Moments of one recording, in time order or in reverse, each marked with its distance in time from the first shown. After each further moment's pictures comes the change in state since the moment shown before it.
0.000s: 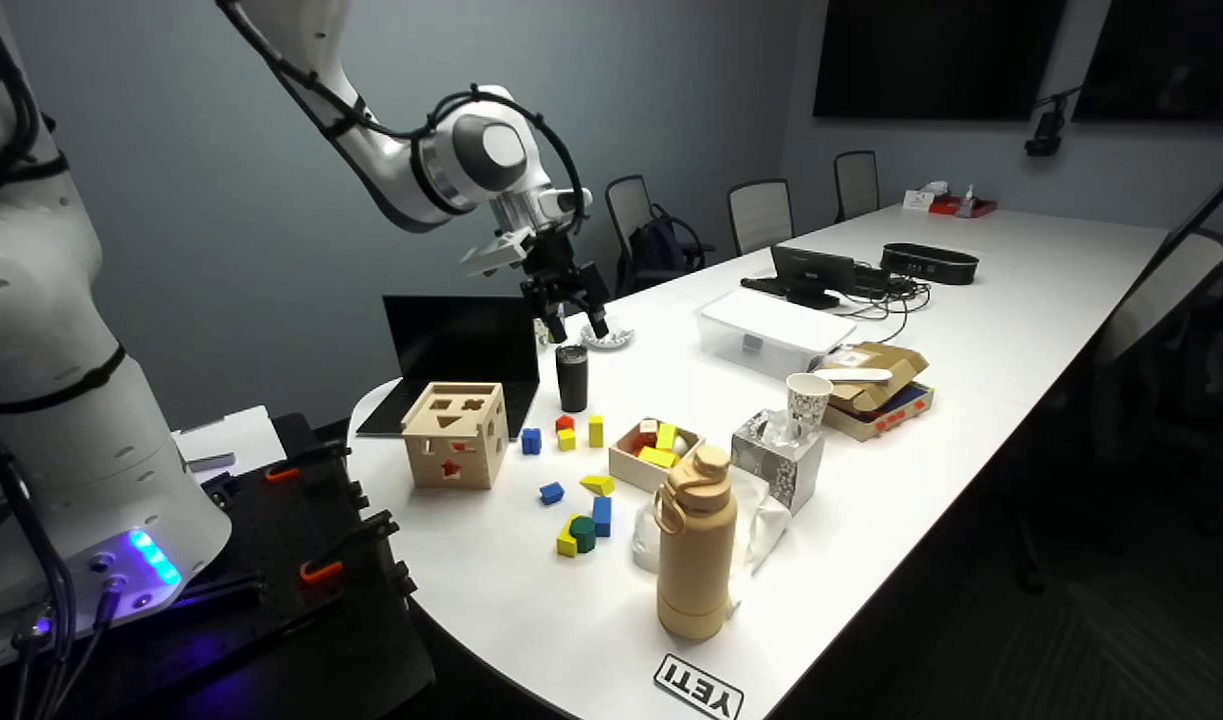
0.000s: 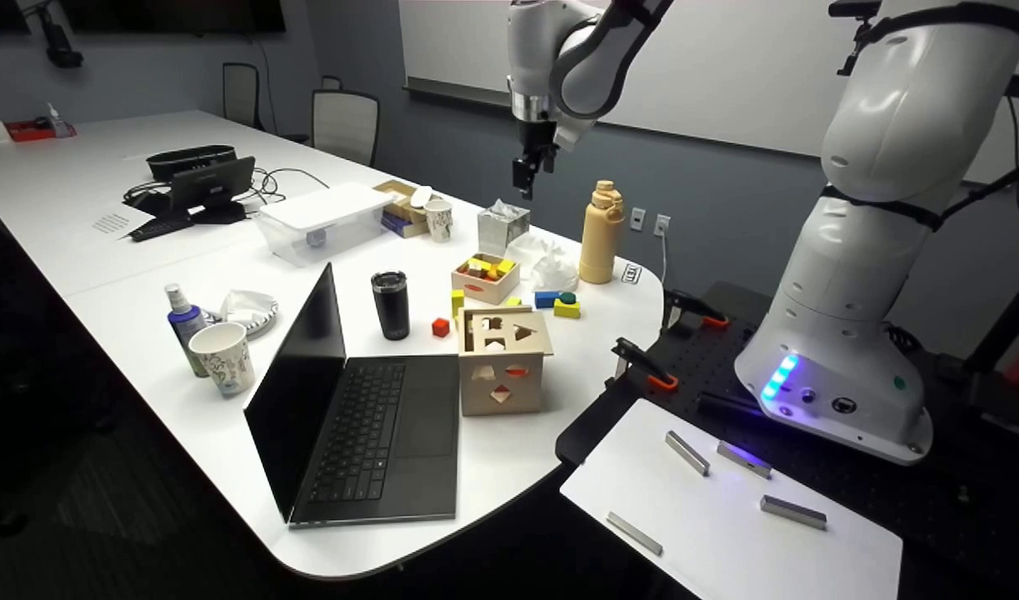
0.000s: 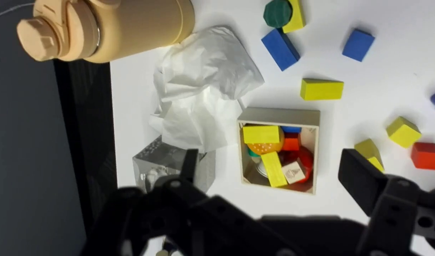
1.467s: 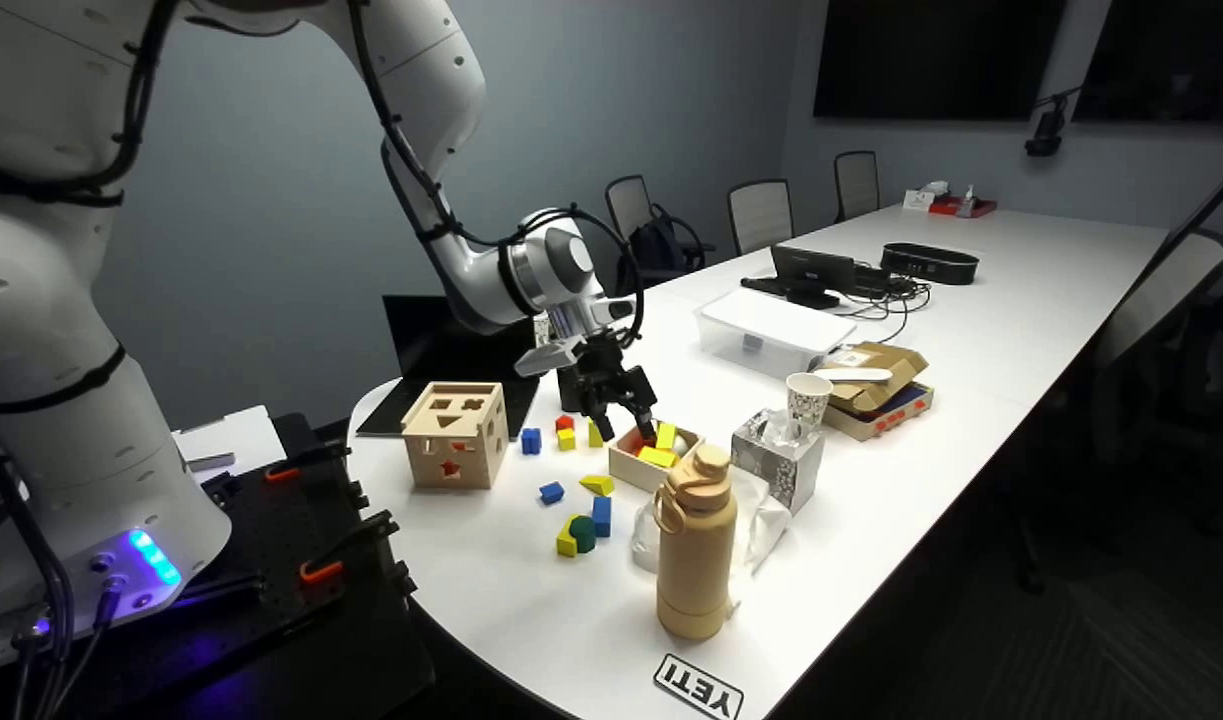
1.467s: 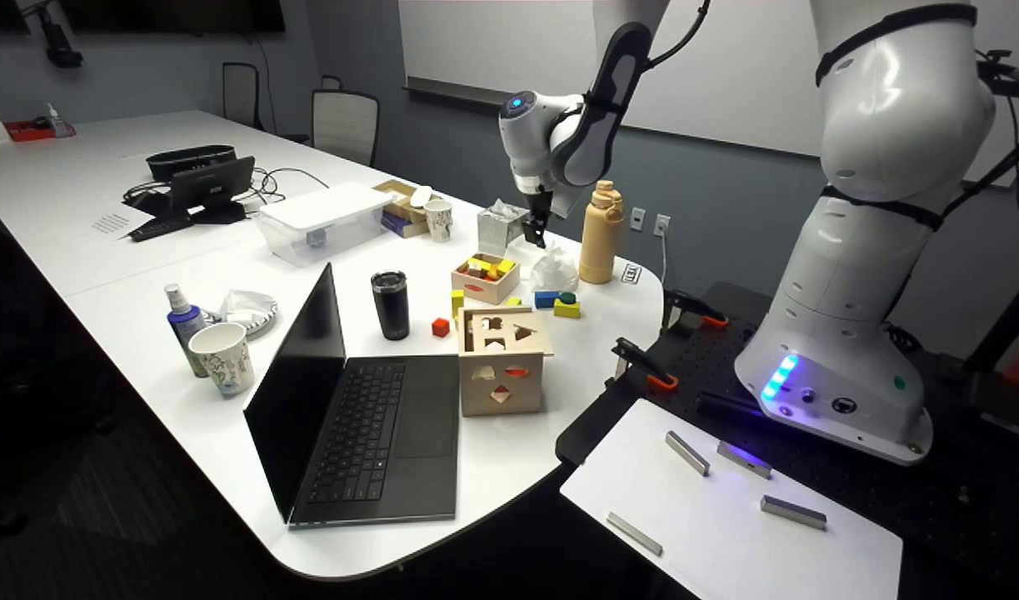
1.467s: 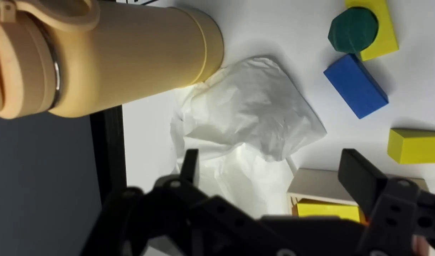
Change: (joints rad) arm -0.004 0.441 -0.111 0.258 -0.277 0.020 0.282
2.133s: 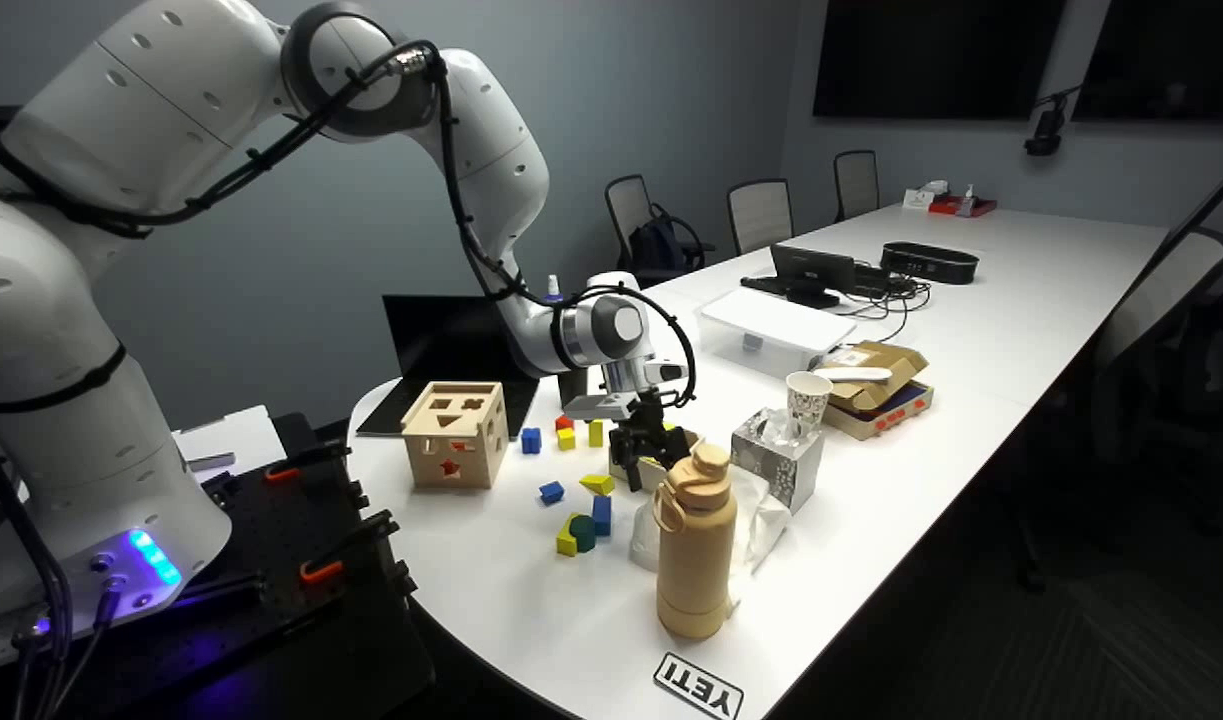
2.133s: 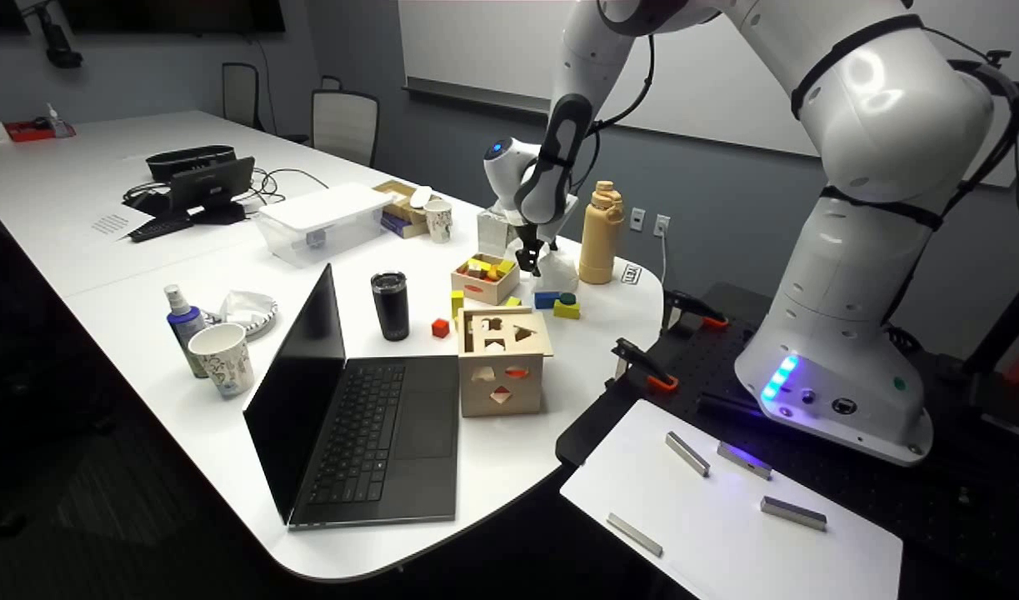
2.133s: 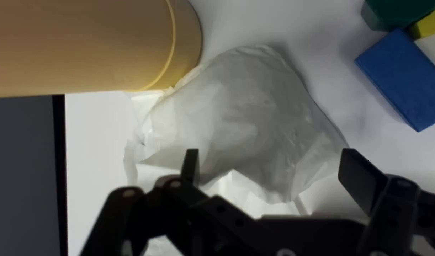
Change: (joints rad) arm 0.017 0.362 -0.044 0.352 0.332 -0.071 -0.296
